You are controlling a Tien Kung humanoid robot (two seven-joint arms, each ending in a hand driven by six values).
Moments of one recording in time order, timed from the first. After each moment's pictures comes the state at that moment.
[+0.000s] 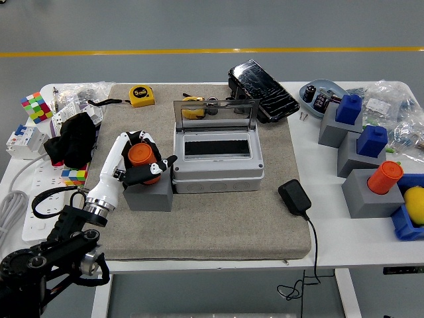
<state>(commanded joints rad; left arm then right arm) -0.39 0.32 -0.58 -1.22 0.74 0.44 -0.65 0.11 -0.27 0.87 0.30 -0.79 0.03 -0.16</state>
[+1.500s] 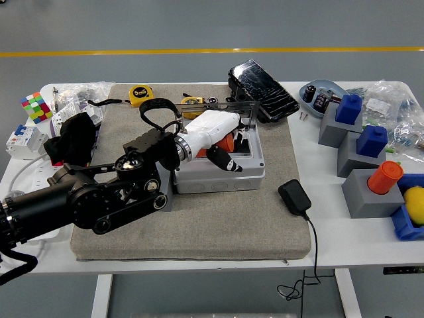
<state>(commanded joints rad) -0.94 0.14 -0.28 -1.13 1.64 0.21 0.21 0.12 -0.28 0.82 0.30 -0.77 0.02 -0.16</state>
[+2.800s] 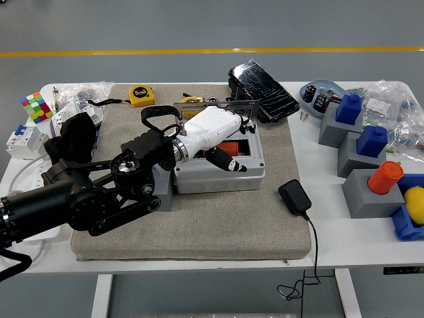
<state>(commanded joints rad) -0.92 0.18 -0.30 -1.14 1.79 0.25 0.14 0.10 -0.28 0.82 0.32 -0.79 0.02 -0.16</state>
